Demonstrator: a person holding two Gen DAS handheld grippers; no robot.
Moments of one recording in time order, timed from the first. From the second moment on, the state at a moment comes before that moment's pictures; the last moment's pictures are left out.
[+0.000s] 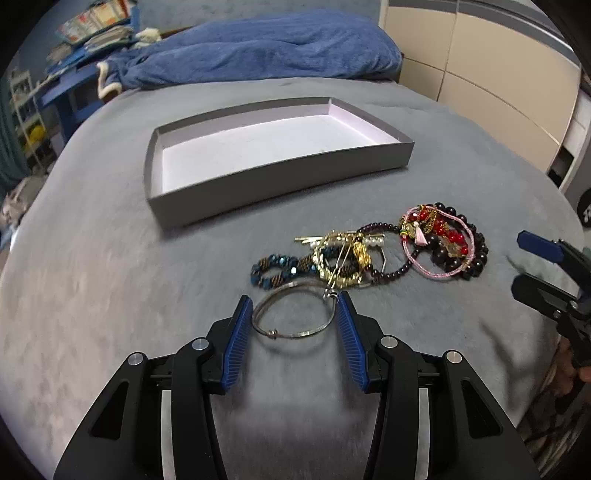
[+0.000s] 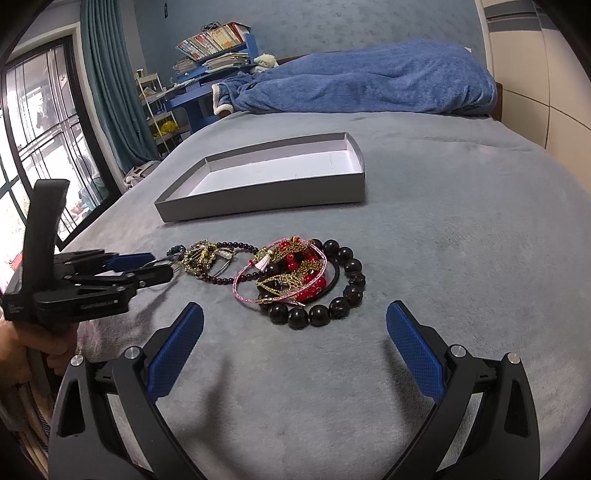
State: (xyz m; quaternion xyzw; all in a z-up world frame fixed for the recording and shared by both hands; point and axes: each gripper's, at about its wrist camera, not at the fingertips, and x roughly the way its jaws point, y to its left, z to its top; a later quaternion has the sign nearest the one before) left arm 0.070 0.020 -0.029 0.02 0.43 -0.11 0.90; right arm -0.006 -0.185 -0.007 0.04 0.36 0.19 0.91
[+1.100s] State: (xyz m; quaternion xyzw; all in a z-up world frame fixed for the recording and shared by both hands) left arm 0.078 0.024 -0.044 0.01 0.45 -0.10 0.89; right arm 0.027 -0.182 -0.003 0.04 0.39 0.20 0.90
